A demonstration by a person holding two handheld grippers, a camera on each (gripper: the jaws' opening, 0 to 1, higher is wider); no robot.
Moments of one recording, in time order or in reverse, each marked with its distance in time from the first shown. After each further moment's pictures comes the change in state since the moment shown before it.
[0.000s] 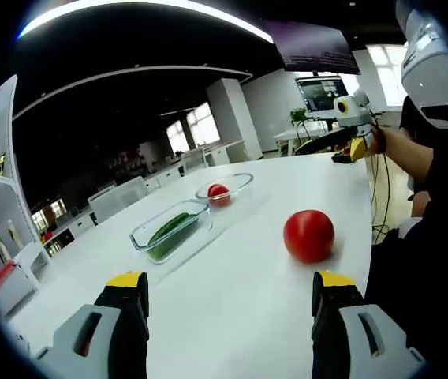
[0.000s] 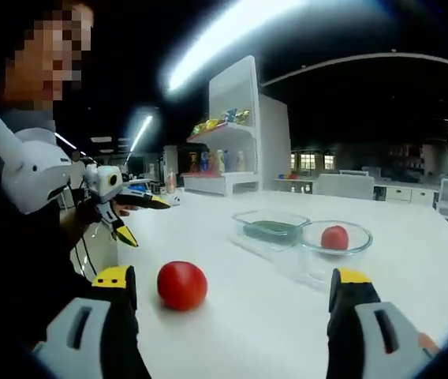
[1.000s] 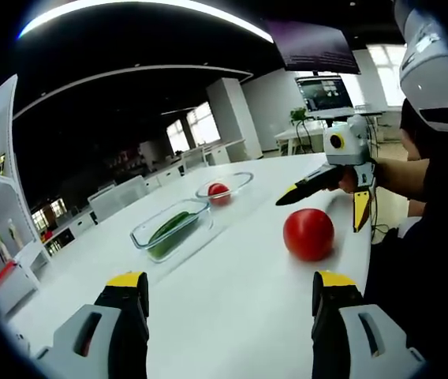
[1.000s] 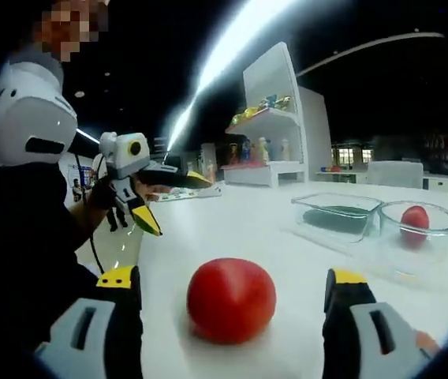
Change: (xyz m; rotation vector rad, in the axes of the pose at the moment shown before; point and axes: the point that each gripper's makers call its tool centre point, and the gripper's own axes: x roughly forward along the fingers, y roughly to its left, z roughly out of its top) left arm -0.001 0.001 -0.002 -0.001 0.006 -0.001; right arm 0.092 0.075 -0.045 -0.010 0.005 0.204
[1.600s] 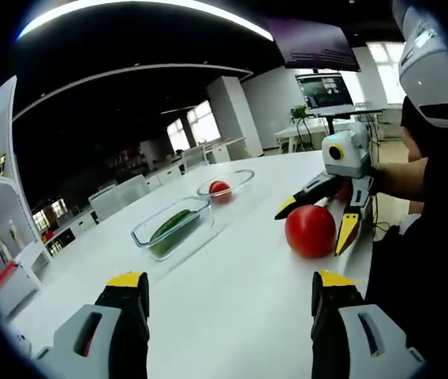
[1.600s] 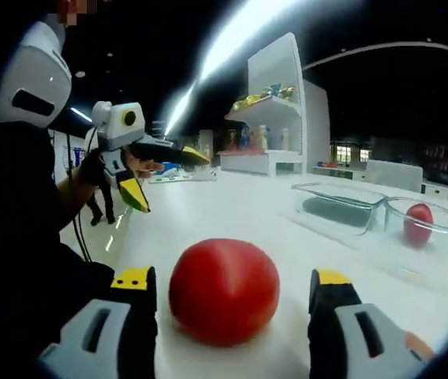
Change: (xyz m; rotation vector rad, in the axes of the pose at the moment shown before) left arm 0.000 0.001 -0.003 0.007 0.006 0.002; right arm 0.015 -0.003 -0.022 -0.058 0.073 -0.036
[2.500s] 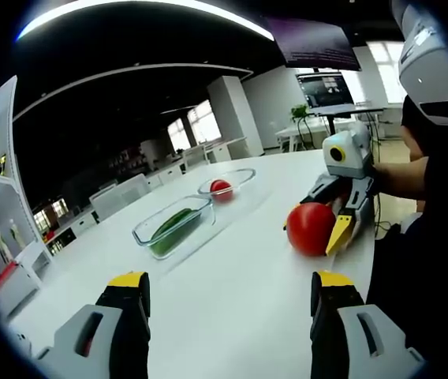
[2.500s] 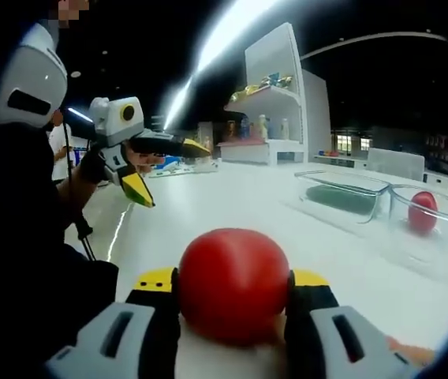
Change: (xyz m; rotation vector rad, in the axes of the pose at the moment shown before) left arm 0.000 0.002 -0.003 0.001 0.005 0.007; right arm -0.001 0.004 -0.008 0.043 0.044 0.019
